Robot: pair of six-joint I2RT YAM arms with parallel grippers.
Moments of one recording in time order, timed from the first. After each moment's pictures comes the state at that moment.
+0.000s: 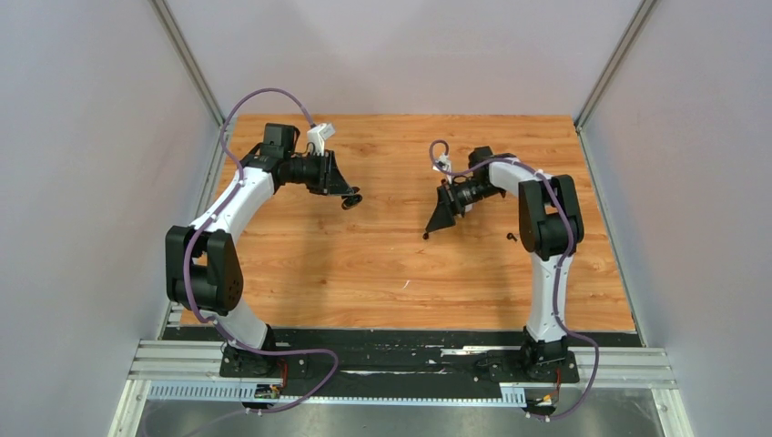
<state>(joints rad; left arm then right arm) -0.16 1.64 1.31 -0.50 0.83 -0.06 0.23 2.18 1.55 -0.85 -1.14 -0.70</state>
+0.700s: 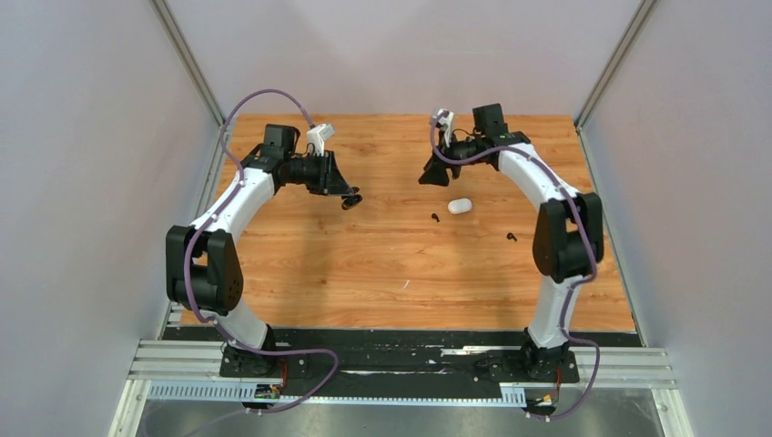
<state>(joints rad) -0.16 1.64 1.30 -0.49 0.81 -0.08 0.24 1.86 1.54 -0.45 -0.95 -0.45</state>
